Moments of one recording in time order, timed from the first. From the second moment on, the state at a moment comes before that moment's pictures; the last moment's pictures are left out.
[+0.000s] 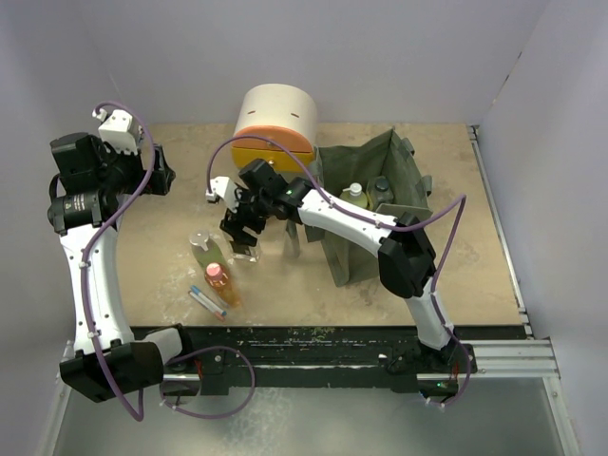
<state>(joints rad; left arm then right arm) 0.31 1.15 1.39 -0.74 0.44 0.16 0.94 2.13 1.90 -0.56 -0.32 -0.36</state>
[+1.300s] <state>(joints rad) 0.31 1.12 1.38 -0.74 0.46 0.17 0.94 1.89 2.05 -0.85 -0.46 -0.53</state>
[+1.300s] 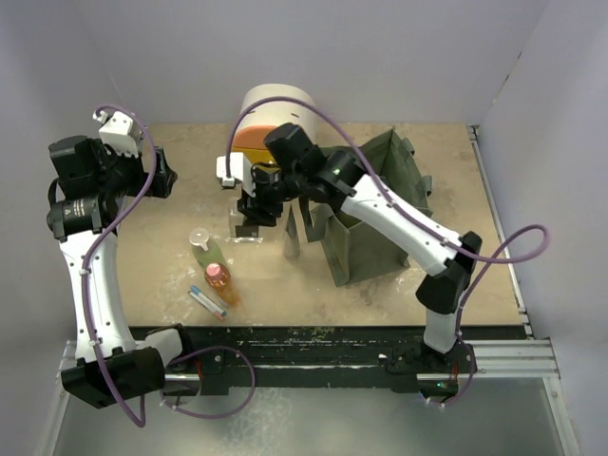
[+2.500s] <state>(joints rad) -0.22 1.25 1.53 -0.80 0.62 0.38 0.44 1.47 2.25 -1.05 -0.36 -0.46</state>
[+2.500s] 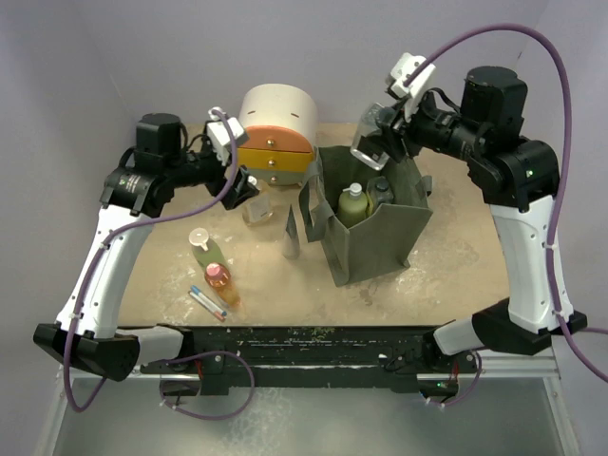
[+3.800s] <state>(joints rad) -1.04 1.73 1.88 -0.78 0.29 0.52 0.25 1.34 1.67 -0.90 -0.33 -0.34</state>
